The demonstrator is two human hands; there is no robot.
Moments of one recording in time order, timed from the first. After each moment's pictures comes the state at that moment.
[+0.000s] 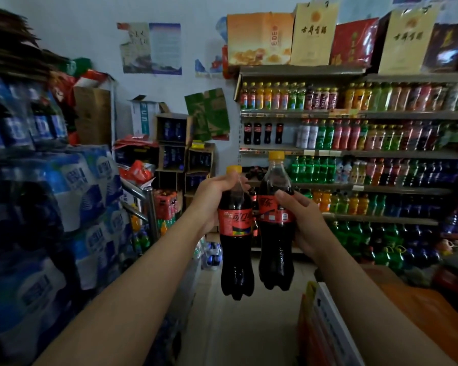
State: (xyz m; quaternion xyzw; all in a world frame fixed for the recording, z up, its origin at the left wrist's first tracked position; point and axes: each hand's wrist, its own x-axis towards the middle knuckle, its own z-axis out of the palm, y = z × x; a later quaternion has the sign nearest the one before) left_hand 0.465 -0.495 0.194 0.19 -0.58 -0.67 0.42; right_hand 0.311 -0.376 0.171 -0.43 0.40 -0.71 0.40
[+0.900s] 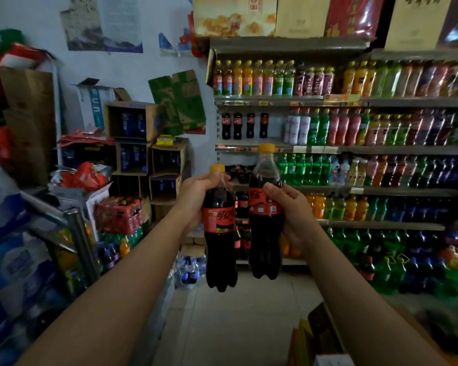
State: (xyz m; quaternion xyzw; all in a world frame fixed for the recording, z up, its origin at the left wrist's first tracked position) left_hand 0.225 -0.745 0.167 0.22 -0.56 -0.68 0.42; right_hand 0.074 -0.613 0.156 -0.40 0.41 -0.72 0.39
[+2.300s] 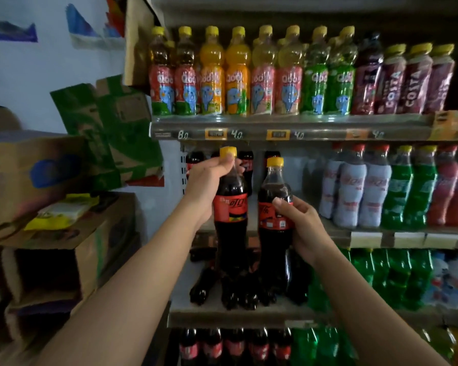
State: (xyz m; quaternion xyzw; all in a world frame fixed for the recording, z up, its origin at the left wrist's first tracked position) left_hand -0.282 -1.425 0.246 0.16 -0.63 -0.58 0.49; right_hand -0.432 -1.307 0.178 -0.43 0.42 -0.72 0.34
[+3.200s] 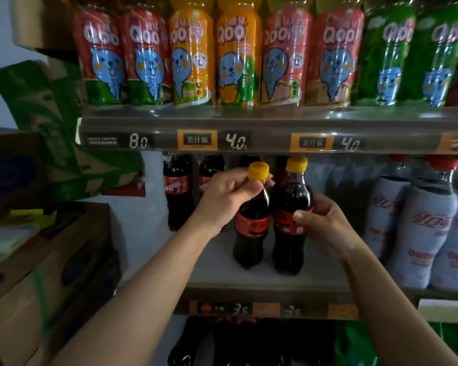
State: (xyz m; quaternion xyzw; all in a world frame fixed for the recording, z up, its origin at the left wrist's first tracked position) left_hand -0.407 -1.580 0.235 0.03 -0.77 -0.44 0.46; right_hand -0.596 -1.480 0.188 -0.55 0.38 -0.67 0.33
